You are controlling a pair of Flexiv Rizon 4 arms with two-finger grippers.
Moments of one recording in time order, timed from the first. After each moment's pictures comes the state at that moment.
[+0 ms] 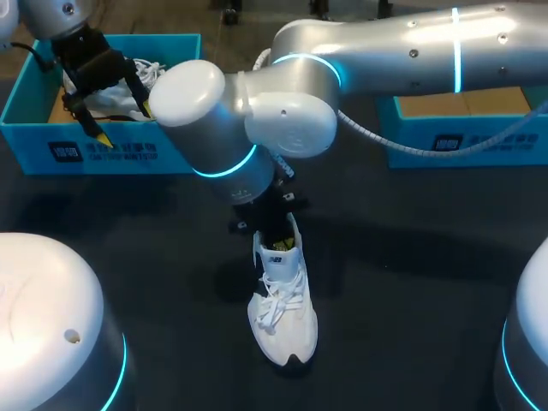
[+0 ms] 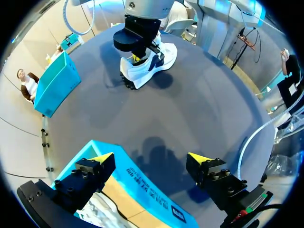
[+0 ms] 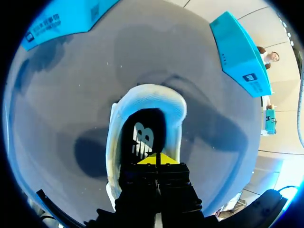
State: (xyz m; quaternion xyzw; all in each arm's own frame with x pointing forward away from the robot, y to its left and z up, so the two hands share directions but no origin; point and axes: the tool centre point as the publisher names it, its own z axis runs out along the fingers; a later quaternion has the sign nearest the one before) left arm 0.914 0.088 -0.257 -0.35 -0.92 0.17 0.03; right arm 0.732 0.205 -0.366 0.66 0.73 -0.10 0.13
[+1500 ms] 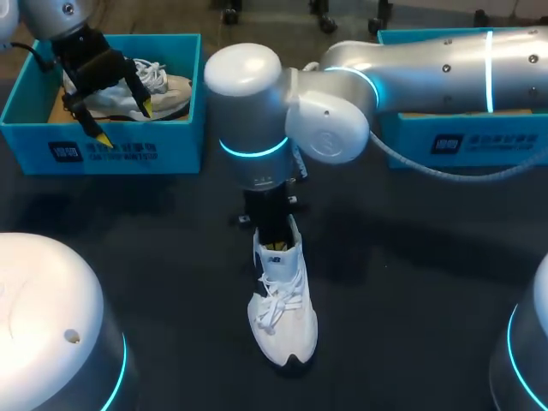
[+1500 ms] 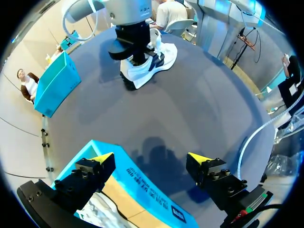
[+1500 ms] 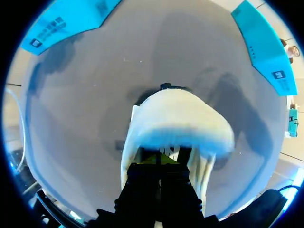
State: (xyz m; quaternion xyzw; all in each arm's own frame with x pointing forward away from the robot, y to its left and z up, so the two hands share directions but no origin) left arm 0.914 0.088 -0.257 -0.35 -0.92 0.17 0.03; right arm 0.739 0.229 -0.395 0.67 0.74 -0.05 0.01
